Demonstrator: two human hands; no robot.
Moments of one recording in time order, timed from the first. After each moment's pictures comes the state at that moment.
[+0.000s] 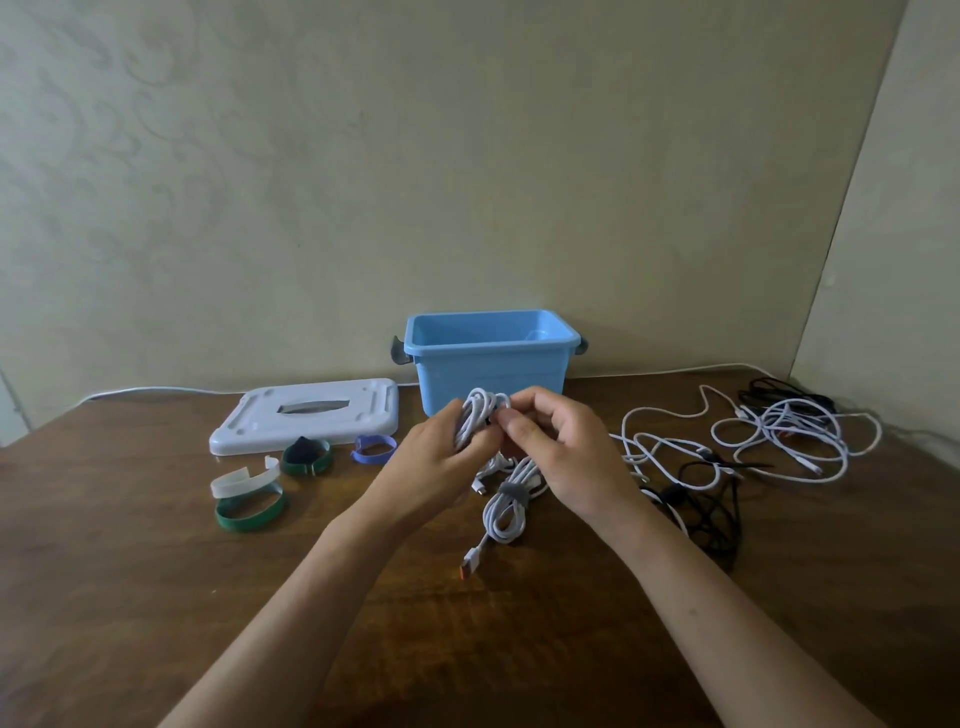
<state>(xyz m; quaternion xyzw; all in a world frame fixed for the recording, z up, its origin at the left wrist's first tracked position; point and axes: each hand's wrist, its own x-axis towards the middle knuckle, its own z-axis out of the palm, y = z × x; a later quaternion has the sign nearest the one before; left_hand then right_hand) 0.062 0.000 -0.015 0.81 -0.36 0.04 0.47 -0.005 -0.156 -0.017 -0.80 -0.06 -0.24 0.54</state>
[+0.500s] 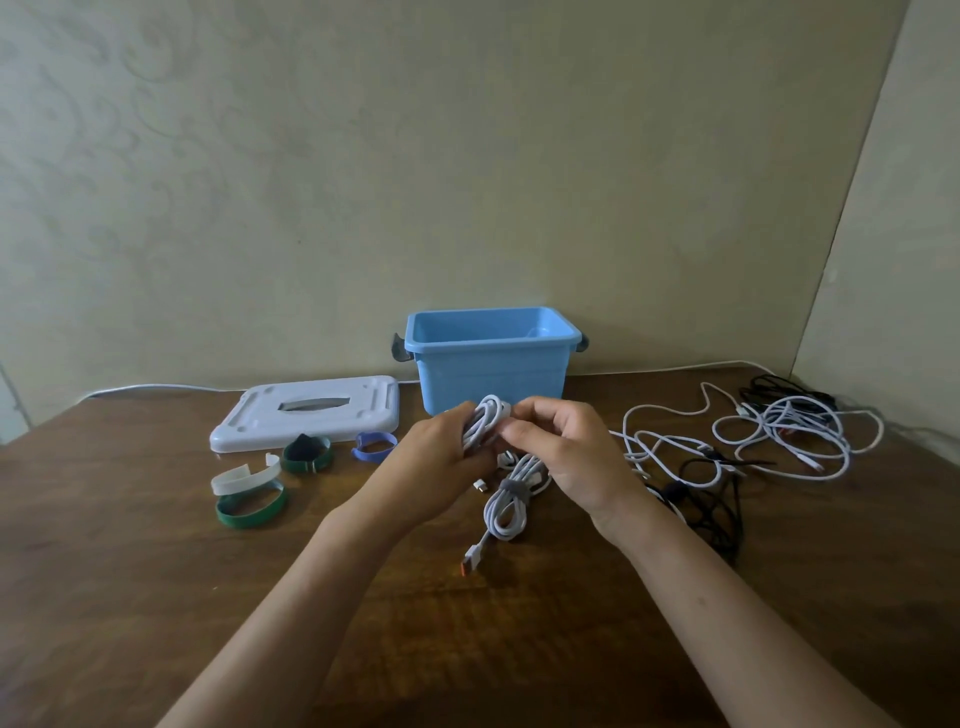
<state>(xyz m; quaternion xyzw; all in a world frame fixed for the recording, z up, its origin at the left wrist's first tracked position) 0.074 -0.002 -0.018 0.86 -0.38 0.08 0.33 -0.008 -0.156 -0.013 -0.79 -0.04 -0.20 0.58</state>
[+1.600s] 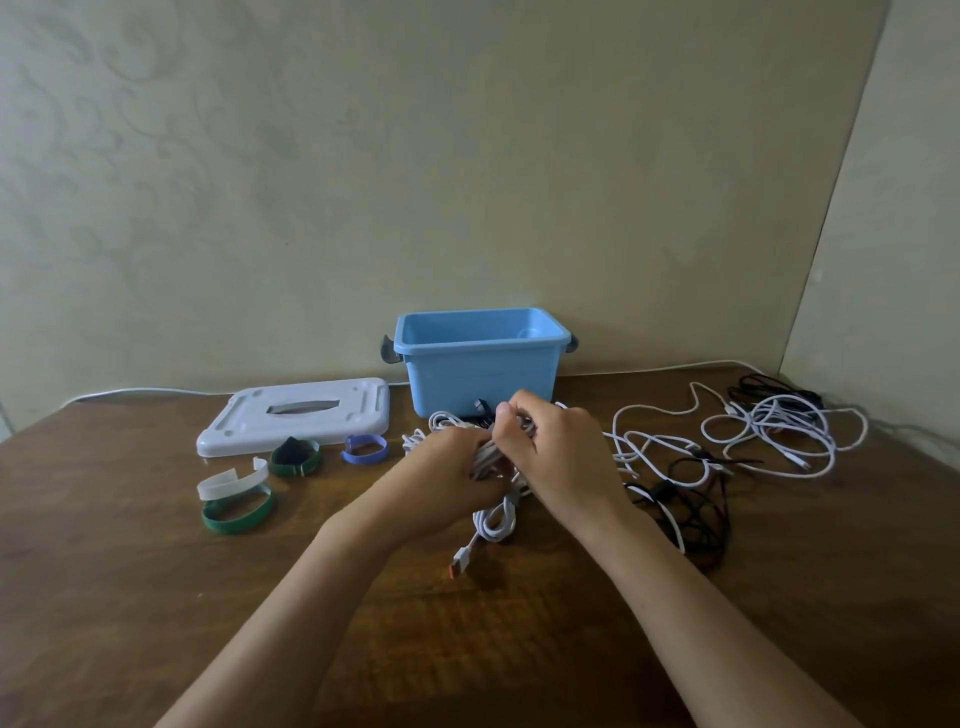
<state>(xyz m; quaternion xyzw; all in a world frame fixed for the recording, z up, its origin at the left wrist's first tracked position) 0.056 -0.012 -0.009 0.87 -0.42 0.02 0.27 0.002 -0.157 -0.025 -0.88 -0.05 -0.40 0.25</state>
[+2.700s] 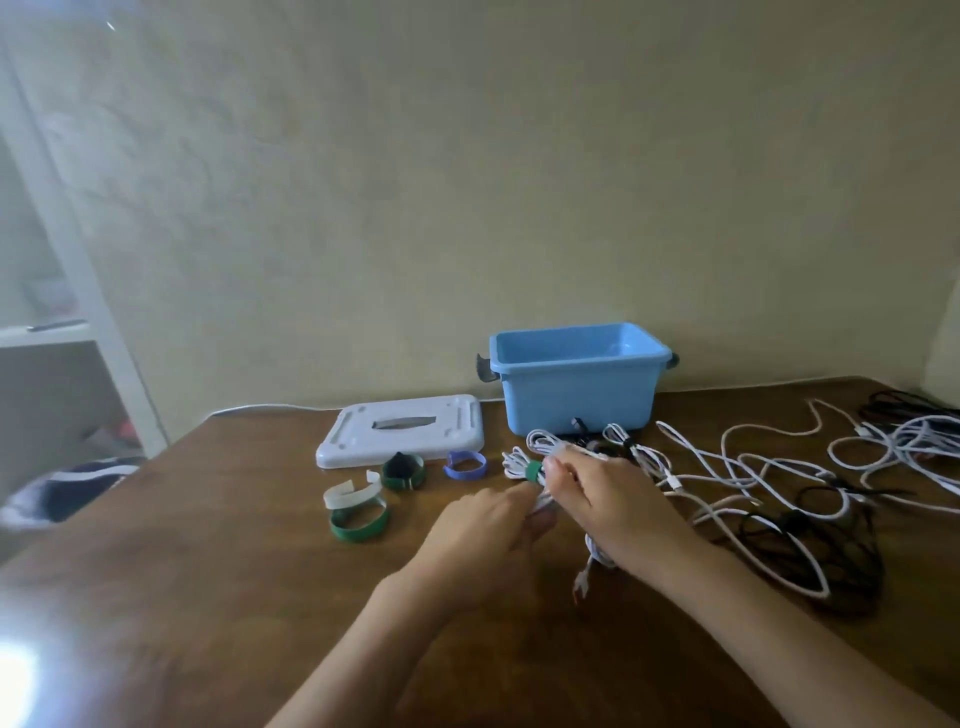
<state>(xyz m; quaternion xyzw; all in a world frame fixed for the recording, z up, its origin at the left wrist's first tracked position) 0.053 0.046 -0.027 0.92 -0.37 0.05 0.14 0.014 -0.118 -0.032 -0.94 -0.07 -0.22 0.24</state>
